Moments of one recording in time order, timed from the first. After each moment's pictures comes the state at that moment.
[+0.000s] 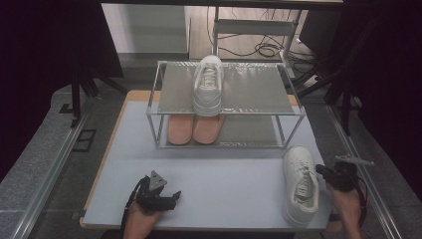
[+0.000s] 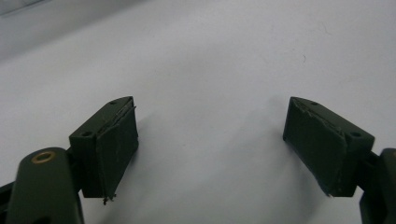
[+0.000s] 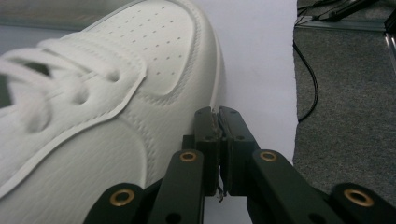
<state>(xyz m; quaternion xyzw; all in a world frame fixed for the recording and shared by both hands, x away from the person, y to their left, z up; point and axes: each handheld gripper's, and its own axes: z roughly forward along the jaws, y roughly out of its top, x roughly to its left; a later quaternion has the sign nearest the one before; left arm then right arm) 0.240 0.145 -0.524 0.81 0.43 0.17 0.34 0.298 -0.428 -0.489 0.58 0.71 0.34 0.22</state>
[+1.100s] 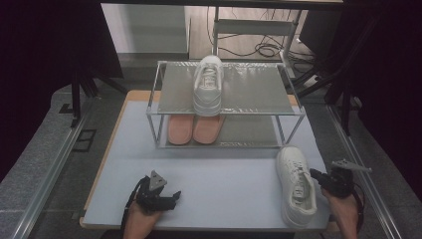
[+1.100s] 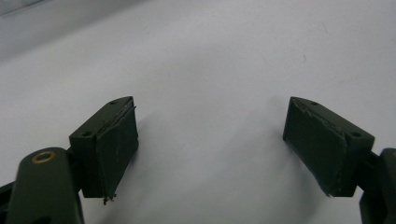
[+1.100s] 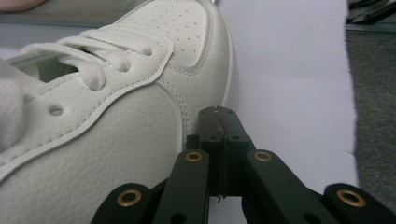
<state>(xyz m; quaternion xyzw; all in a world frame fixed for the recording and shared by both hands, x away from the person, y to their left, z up) 0.240 0.146 -0.524 0.82 0.43 0.17 0.34 0.282 -0.411 -0.490 0.56 0.71 0.38 0.19</state>
